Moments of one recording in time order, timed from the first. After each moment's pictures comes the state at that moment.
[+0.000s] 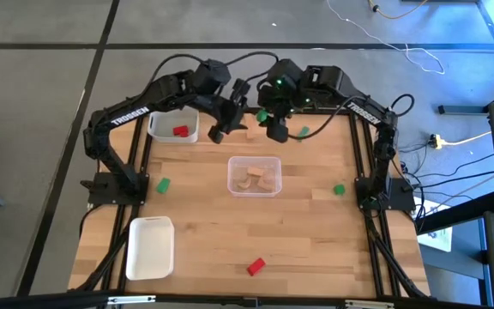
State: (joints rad) left arm 0.36 1.64 1.90 -0.86 0.23 1.02; right arm -0.32 1.91 2.36 -1.36 -0.12 -0.19
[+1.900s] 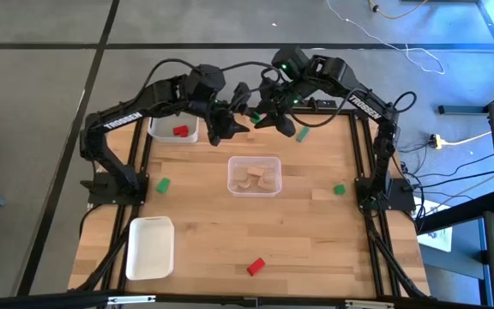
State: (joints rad) left arm 0.29 1.60 1.90 -0.80 0.18 1.25; right arm -0.41 1.91 2.36 -1.24 -0.58 -0.33
